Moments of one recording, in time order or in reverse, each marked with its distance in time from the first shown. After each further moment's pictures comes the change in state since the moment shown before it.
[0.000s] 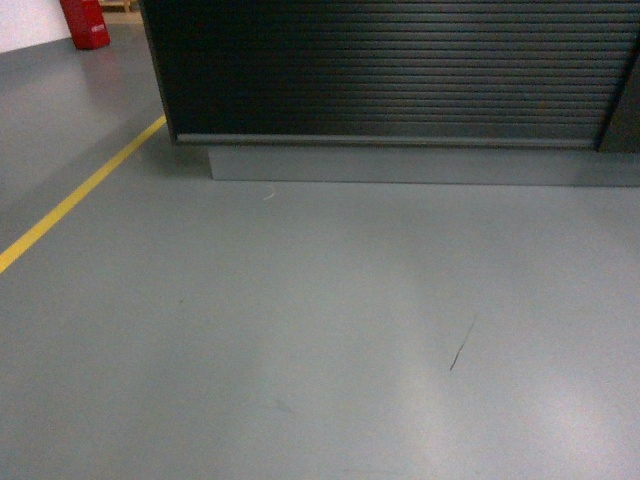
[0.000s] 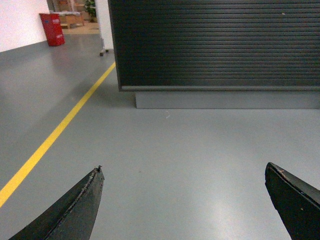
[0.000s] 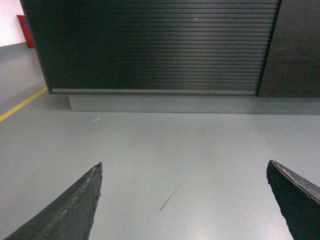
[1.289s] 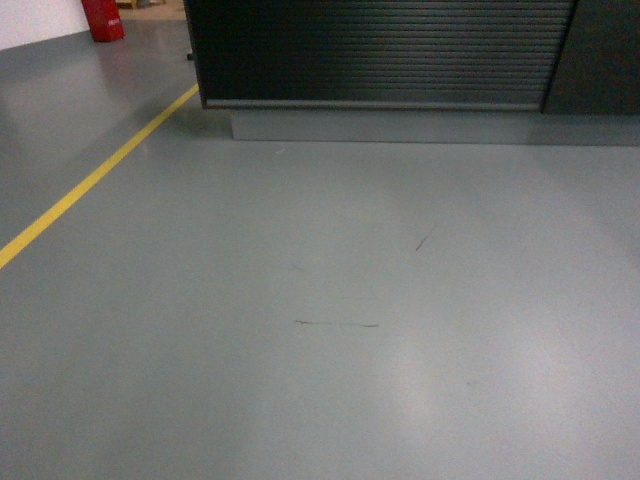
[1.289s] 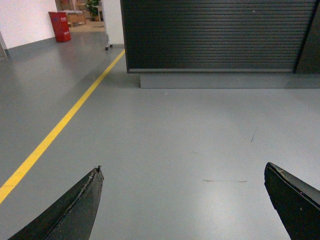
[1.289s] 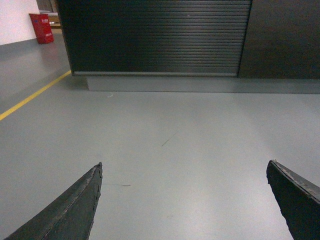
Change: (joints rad) left arm 0.000 0.000 0.000 0.001 -0.001 0.000; right arm 0.000 0.000 0.000 0.002 0.000 0.000
